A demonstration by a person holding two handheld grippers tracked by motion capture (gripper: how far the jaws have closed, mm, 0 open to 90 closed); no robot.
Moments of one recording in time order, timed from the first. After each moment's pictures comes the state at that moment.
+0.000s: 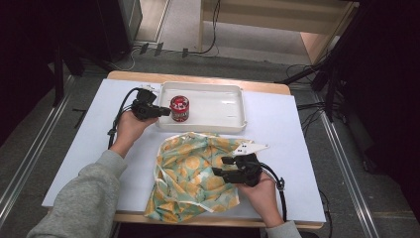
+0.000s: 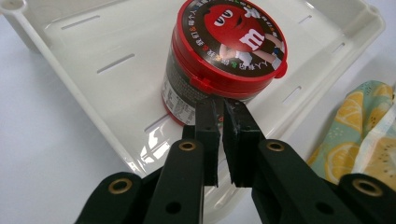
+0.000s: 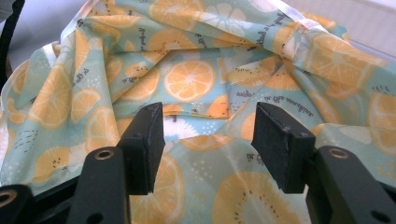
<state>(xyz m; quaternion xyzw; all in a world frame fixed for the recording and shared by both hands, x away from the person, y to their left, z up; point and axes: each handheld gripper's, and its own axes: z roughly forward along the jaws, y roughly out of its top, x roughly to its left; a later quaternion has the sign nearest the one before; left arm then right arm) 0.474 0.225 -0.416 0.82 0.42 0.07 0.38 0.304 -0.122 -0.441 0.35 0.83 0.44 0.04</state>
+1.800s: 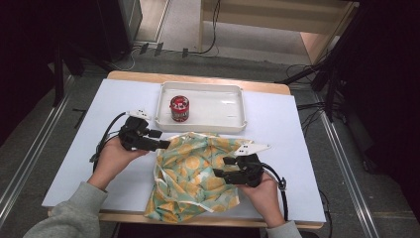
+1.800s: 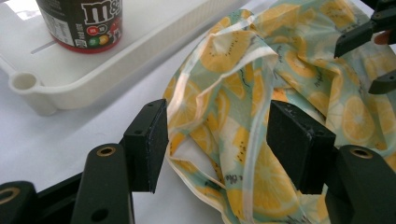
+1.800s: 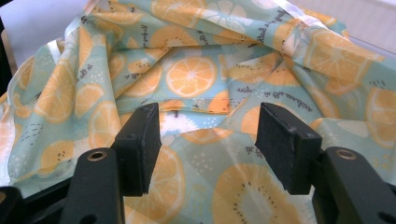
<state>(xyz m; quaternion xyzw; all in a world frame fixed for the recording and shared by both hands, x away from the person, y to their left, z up) 0.365 0.228 -0.396 0.85 0.37 0.02 0.39 0.302 -0.126 -0.440 0.35 0.83 0.44 0.03</state>
